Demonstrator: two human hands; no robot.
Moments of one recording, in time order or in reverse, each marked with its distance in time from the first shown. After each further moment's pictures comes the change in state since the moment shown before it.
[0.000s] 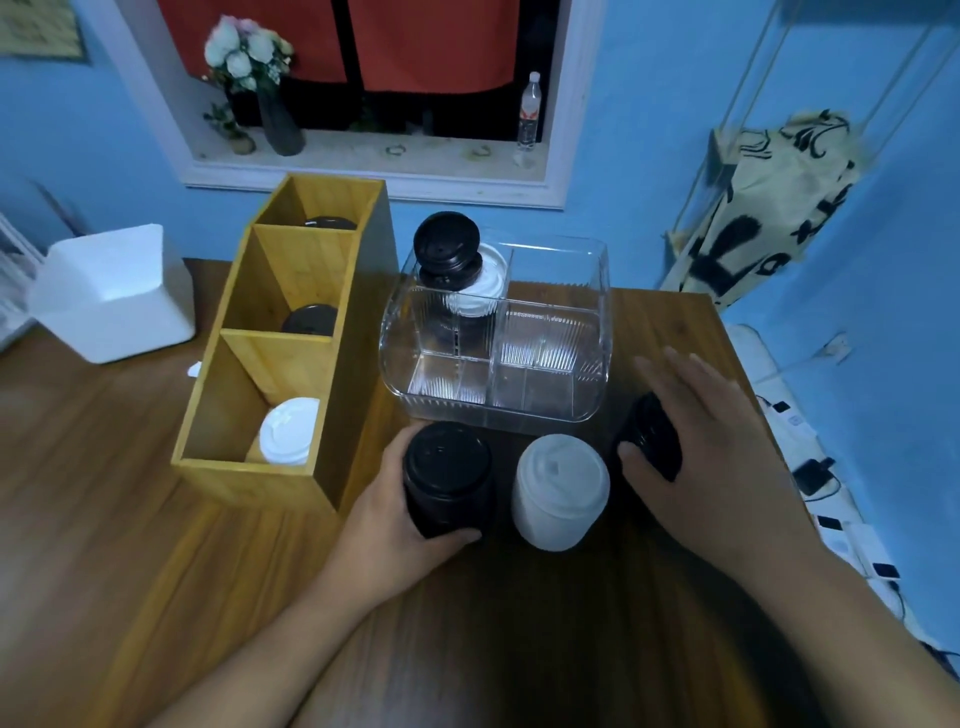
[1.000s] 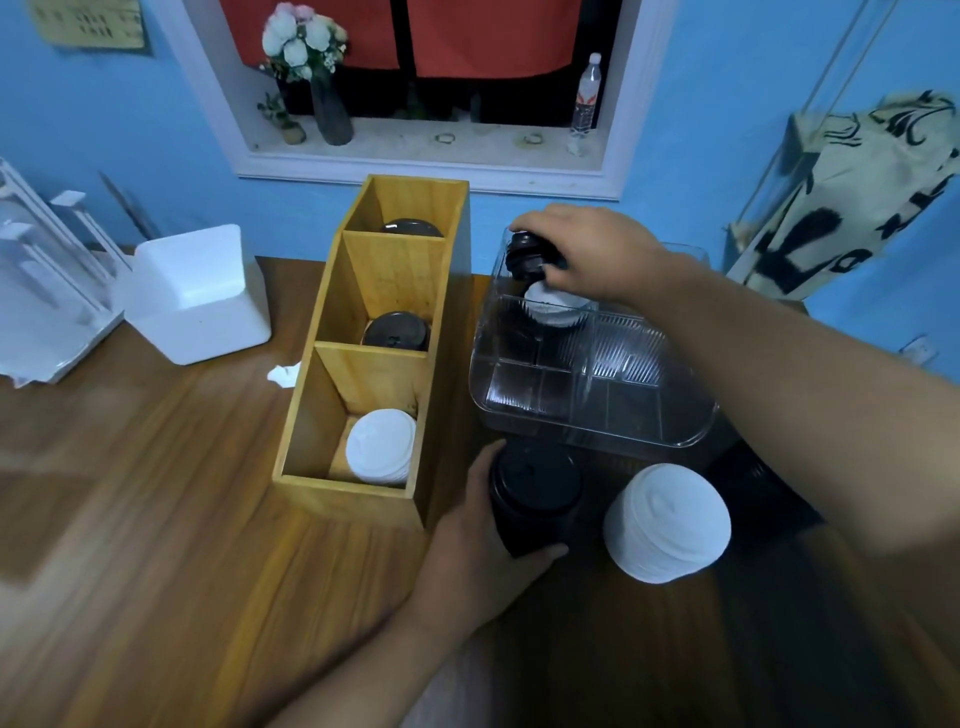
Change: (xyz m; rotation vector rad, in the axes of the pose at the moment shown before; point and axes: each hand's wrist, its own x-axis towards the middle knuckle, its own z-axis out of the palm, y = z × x) left_hand 0.000 -0.023 0.002 -0.012 -0.012 -0.166; right_hand 0.272 -0.099 0.060 -0.085 -0.158 -0.527
